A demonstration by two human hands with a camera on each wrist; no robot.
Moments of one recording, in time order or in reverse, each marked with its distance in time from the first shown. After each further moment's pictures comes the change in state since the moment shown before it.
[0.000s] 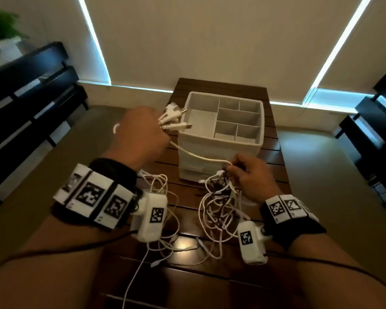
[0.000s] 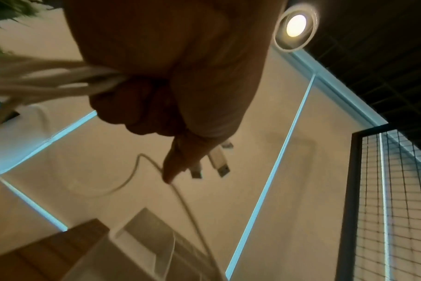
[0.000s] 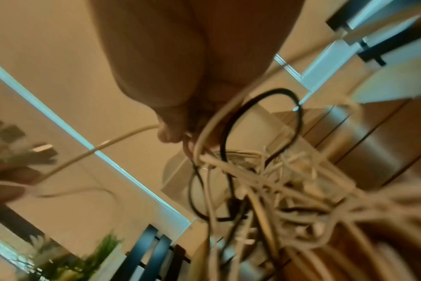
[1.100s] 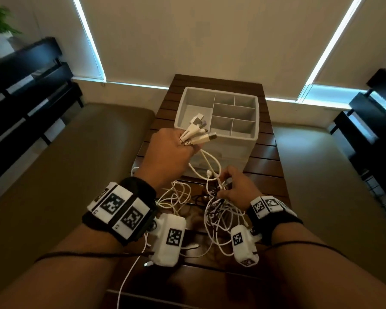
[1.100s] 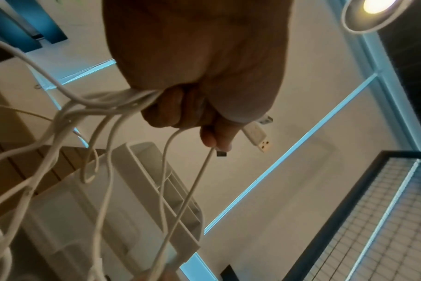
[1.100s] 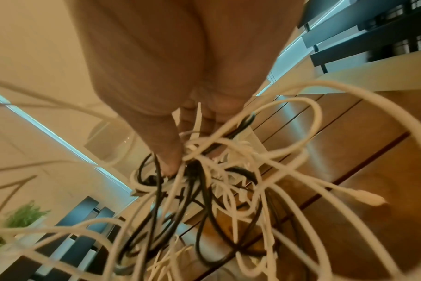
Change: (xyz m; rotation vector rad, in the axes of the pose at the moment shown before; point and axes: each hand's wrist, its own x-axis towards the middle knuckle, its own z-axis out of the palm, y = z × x) left_hand -0.031 0.021 0.053 -0.568 -0.081 0.017; right_hand -0.005 0.044 0.026 -0.137 -0.222 0.105
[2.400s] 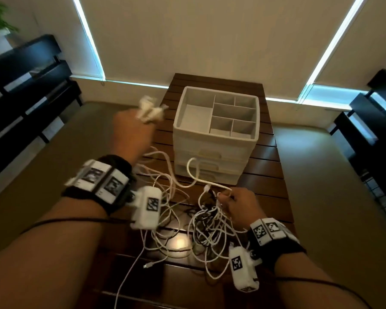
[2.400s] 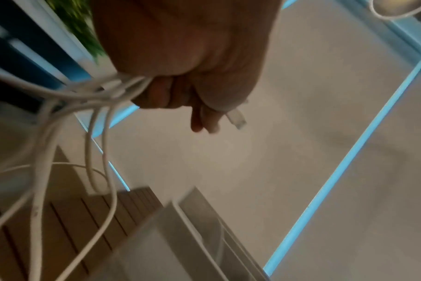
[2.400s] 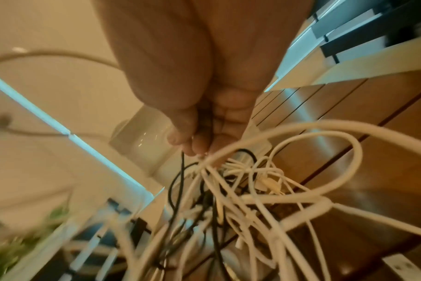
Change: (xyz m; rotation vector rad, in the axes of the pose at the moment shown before) left_hand 0.036 -0.020 -0.039 0.110 0.320 -0.167; right_hand -0.023 0.013 0.021 0.080 0.058 0.162
